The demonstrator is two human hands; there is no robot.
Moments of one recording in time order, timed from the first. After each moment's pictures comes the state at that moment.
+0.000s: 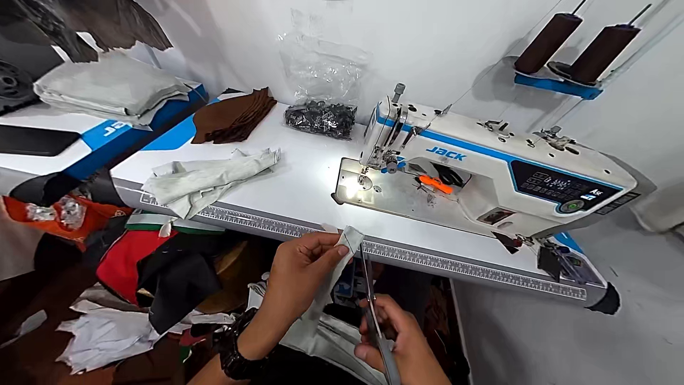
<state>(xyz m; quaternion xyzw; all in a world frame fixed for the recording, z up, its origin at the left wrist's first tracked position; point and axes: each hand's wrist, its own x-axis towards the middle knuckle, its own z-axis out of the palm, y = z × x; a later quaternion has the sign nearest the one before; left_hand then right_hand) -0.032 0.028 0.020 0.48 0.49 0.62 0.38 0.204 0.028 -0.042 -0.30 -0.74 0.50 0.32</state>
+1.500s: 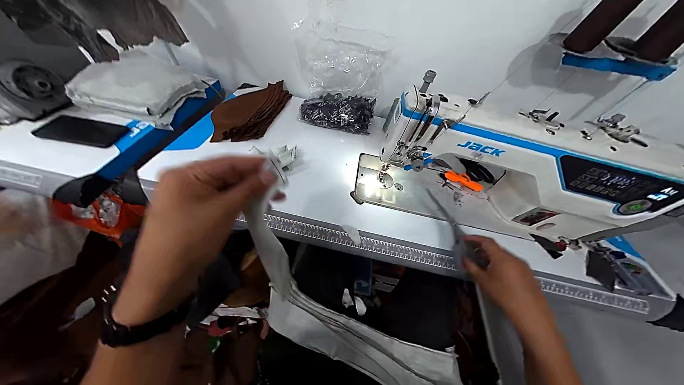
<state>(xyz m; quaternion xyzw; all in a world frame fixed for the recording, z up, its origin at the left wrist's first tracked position) -0.152 0.022 0.111 0.57 0.57 0.57 0.16 0.274 0.141 0.004 -0.56 -0.78 0.11 0.25</state>
